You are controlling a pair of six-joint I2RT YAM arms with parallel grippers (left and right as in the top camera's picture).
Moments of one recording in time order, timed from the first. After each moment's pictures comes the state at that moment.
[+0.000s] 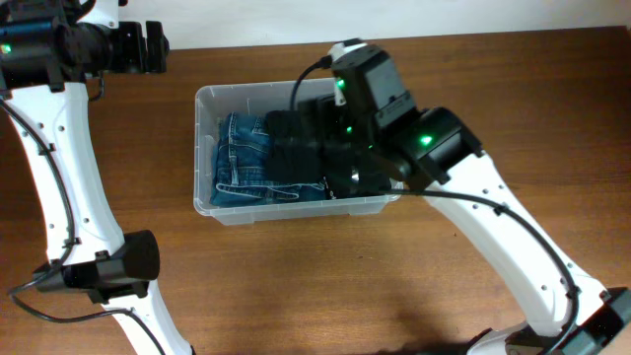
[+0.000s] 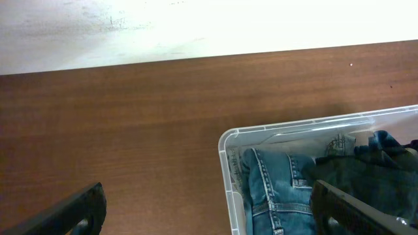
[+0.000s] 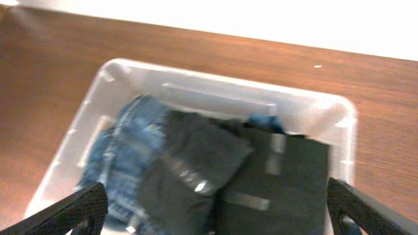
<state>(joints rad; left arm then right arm) 0.10 2.12 2.73 -1.45 0.18 0.13 0.56 1.62 1.75 -0.84 0.13 0.28</state>
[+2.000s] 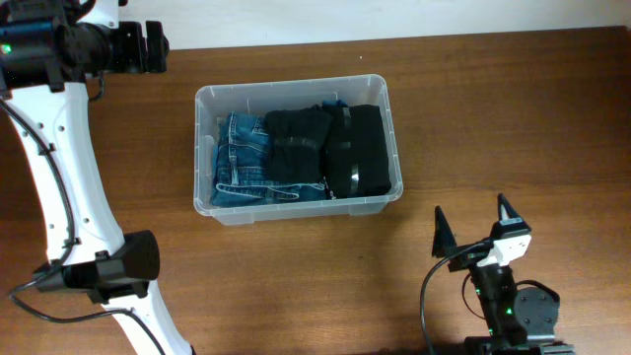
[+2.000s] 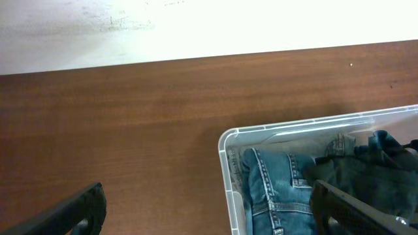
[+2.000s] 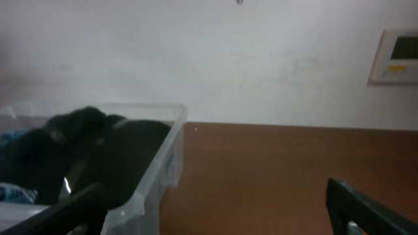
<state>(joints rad) 0.10 2.12 2.73 -1.46 0.18 0.13 -0.05 0.07 0.11 -0.02 -0.19 0.02</state>
